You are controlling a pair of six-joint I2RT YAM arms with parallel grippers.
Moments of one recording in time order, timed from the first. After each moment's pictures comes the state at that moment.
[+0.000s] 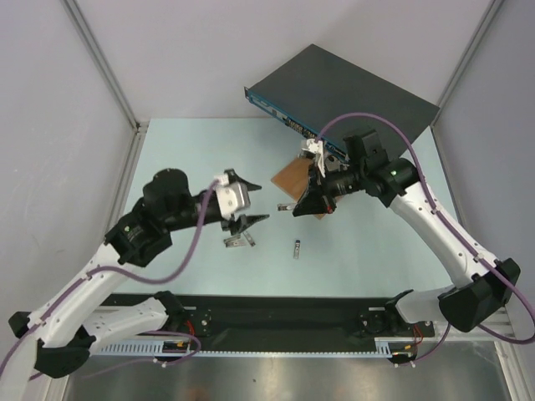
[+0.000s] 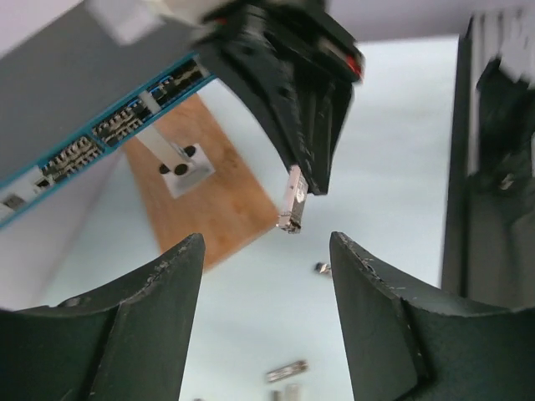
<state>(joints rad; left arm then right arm) -0.72 0.95 1.21 -0.44 0.51 0.34 0.55 1.33 1.42 -0.80 -0.90 -0.31</state>
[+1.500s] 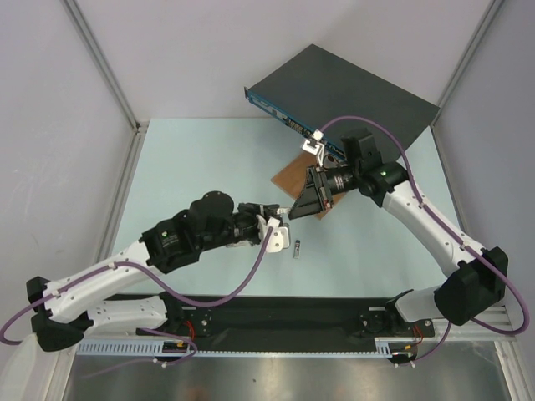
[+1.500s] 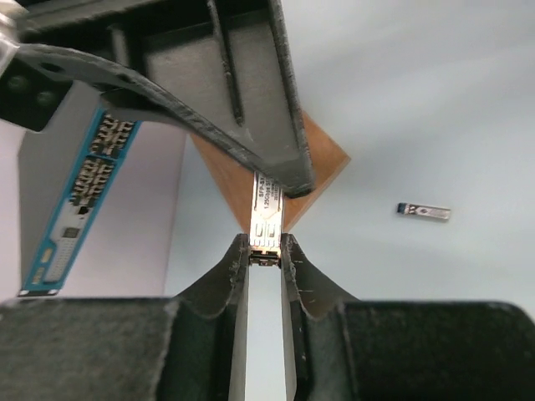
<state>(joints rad) -1.08 1.00 1.08 -0.40 0.02 0.82 0.49 1.38 1.30 -0.55 -1.23 0.29</state>
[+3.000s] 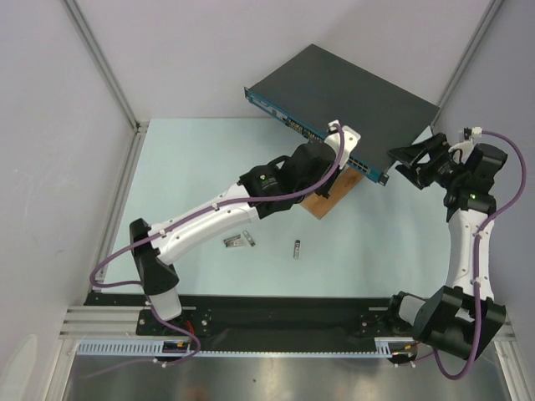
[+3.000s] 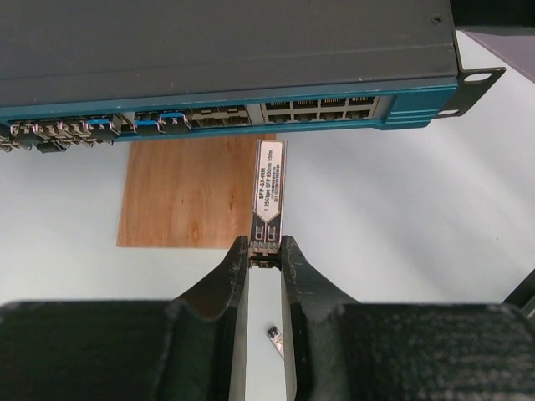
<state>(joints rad) -1.09 1.75 1.87 -0.58 -0.34 -0.09 -0.39 1.15 1.05 -0.29 -0.86 0.77</state>
